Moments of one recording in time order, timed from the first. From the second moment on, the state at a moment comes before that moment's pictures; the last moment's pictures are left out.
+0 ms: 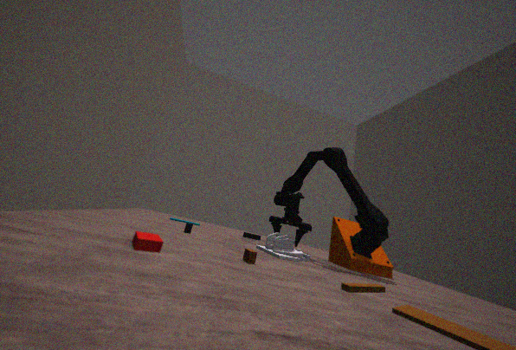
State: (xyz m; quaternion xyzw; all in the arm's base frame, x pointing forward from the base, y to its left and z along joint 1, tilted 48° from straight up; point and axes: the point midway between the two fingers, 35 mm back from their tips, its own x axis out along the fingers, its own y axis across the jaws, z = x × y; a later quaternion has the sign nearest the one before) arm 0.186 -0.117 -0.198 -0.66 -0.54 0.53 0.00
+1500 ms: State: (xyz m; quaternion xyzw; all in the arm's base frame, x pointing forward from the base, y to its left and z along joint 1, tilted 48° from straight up) arm 0.185 -0.115 -0.198 -0.65 -0.54 0.53 0.01
